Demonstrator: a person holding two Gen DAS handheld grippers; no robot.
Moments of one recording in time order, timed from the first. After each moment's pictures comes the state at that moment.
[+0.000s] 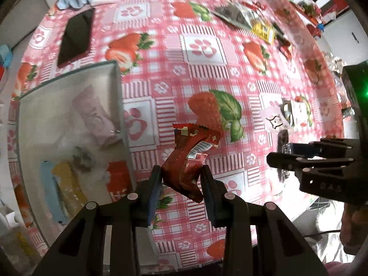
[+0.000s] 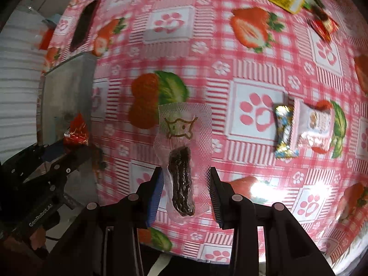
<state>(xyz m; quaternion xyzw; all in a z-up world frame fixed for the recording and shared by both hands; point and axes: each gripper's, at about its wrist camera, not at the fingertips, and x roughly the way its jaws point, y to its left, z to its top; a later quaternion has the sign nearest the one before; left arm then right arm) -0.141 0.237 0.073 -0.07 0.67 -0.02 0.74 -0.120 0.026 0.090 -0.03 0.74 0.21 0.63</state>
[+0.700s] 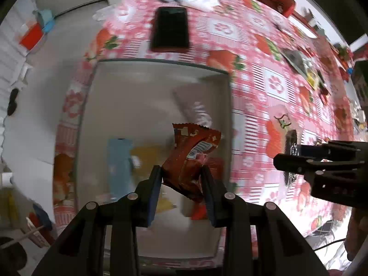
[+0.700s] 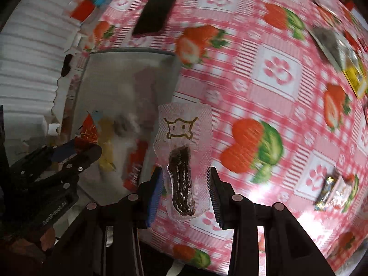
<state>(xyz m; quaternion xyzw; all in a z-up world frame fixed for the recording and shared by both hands) -0.181 0.350 0.083 -0.13 0.64 0.11 0.75 -0.096 0.186 0.082 -0.10 0.71 0.31 0.62</state>
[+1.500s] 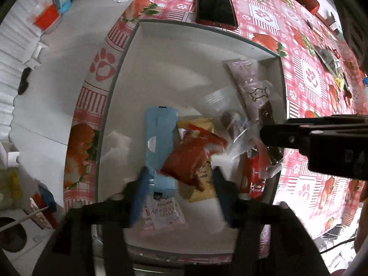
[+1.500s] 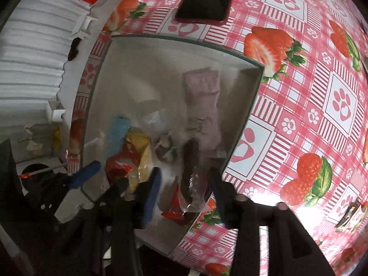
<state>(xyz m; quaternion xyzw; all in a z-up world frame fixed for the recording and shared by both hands) -0.221 0.387 0.054 -0.14 0.66 0.16 0.72 -0.108 0.289 0.046 -0.12 0.73 0.33 0.58</state>
